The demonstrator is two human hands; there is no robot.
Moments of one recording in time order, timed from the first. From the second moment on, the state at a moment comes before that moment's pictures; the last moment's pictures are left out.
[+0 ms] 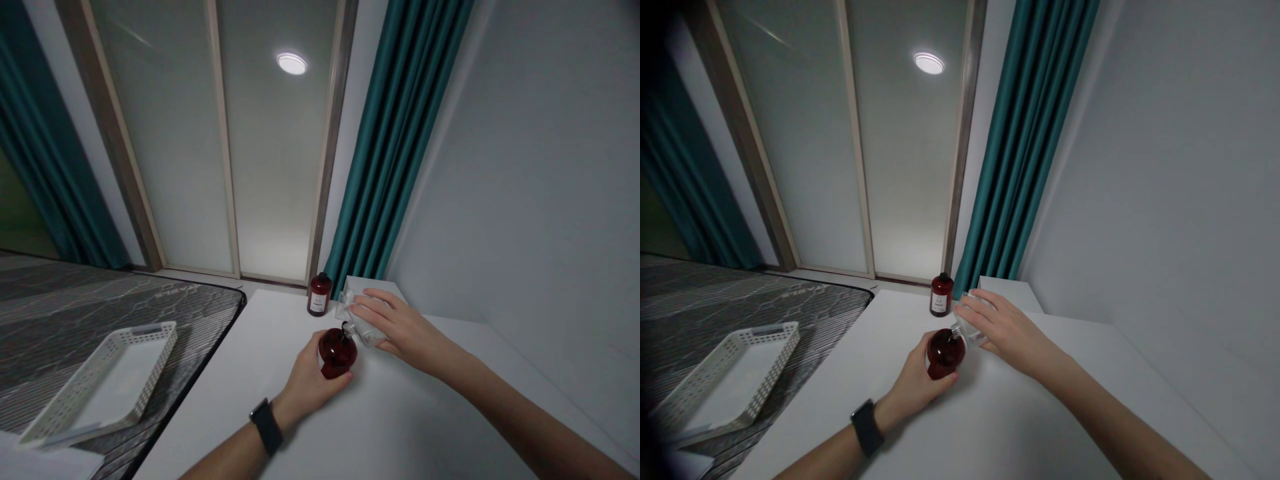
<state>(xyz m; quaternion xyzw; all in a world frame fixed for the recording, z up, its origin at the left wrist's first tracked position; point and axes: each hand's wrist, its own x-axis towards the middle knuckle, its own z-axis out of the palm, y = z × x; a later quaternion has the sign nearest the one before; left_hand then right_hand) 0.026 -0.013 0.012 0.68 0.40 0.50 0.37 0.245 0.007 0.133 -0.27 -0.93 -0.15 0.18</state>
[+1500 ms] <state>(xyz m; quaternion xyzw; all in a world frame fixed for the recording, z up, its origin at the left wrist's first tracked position) 0.024 -0.012 0.010 0.68 0.39 0.50 0.37 0.239 0.007 0.137 -0.23 -0.93 -0.25 0.16</state>
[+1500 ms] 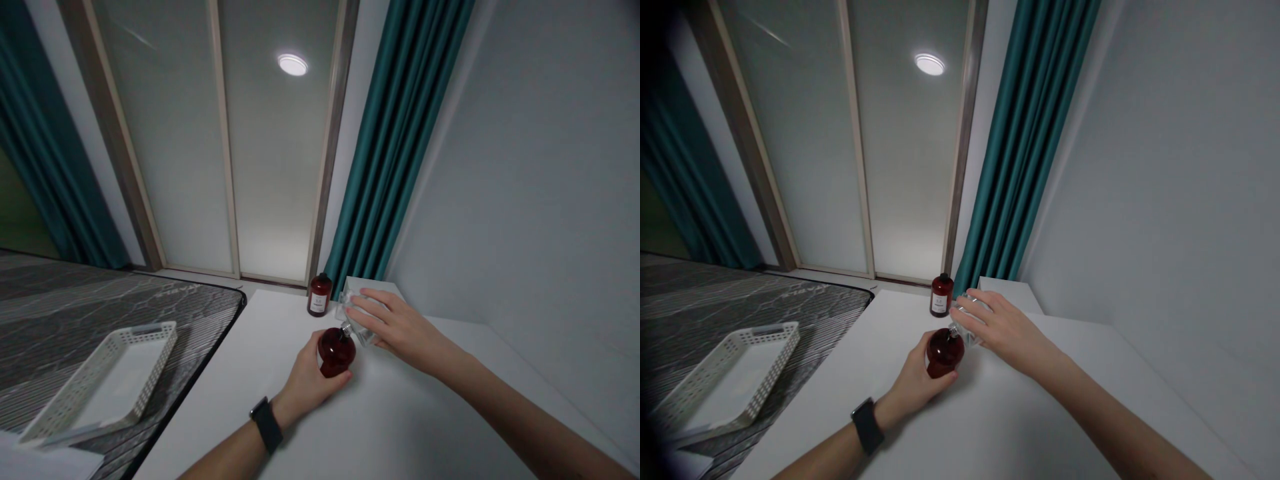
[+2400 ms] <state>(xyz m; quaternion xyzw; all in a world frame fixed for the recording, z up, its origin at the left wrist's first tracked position) 0.025 -0.010 0.010 0.68 0.38 0.51 0.36 0.235 0.005 0.146 -0.22 -0.92 -0.27 0.16</state>
